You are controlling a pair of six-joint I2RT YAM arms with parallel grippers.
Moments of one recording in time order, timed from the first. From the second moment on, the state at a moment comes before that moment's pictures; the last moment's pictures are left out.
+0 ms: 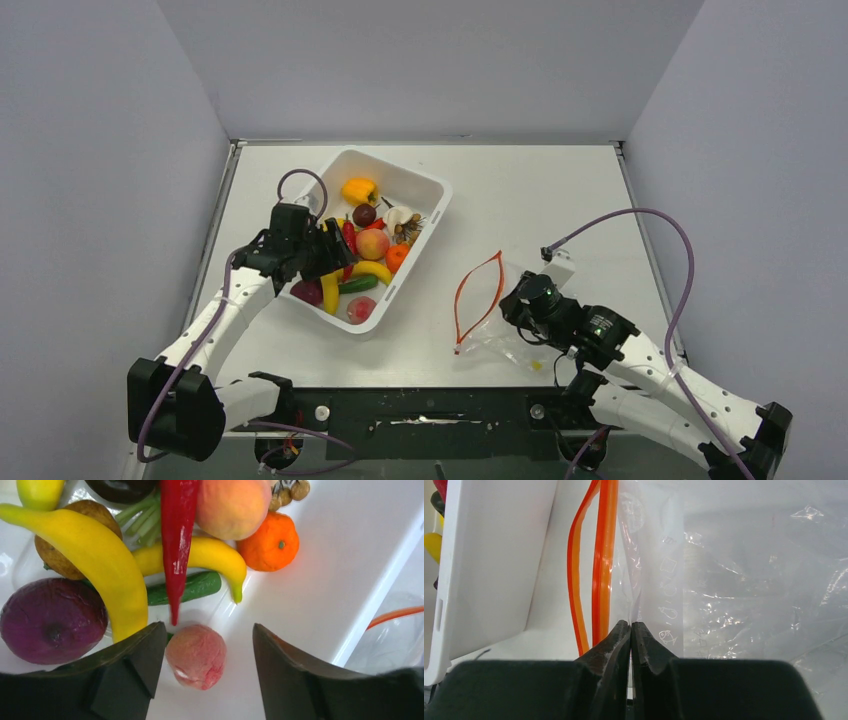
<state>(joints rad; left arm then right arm) -0.27 1.17 0.87 -0.55 0.14 -0.59 0.84 0.74 0.66 -0.71 0.41 0.99</state>
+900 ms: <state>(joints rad) -0.26 0.86 1.07 -0.67 -0.30 -0.68 0.84 0.60 0.95 -0.67 0.62 0.53</state>
